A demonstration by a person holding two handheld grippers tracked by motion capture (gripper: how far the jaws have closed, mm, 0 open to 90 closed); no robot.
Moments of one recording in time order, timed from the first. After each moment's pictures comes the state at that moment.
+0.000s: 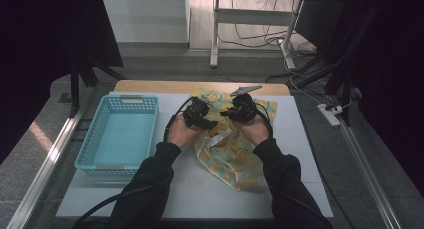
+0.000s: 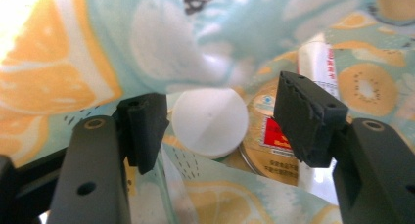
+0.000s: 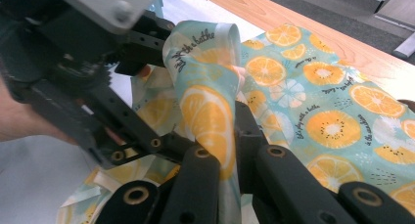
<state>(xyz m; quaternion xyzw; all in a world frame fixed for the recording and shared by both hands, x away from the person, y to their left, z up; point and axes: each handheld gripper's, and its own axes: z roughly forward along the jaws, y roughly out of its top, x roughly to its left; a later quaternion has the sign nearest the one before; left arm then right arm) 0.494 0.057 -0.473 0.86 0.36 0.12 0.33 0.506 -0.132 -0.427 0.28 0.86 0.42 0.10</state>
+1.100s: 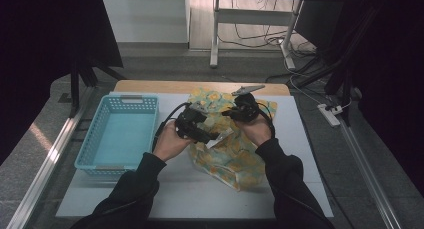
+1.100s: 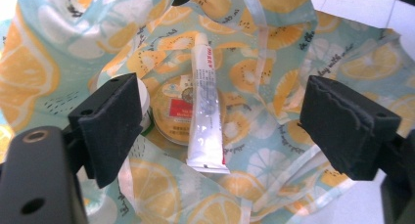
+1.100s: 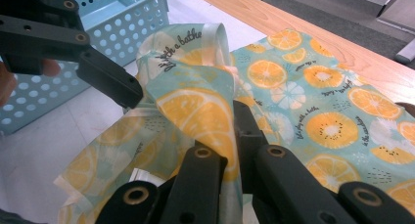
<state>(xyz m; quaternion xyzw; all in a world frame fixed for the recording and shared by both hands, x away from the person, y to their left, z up) 0.430 0.071 -0.435 0.86 0.31 0.08 0.39 0.501 -0.137 -0.420 0.27 0.86 0.42 0.10</state>
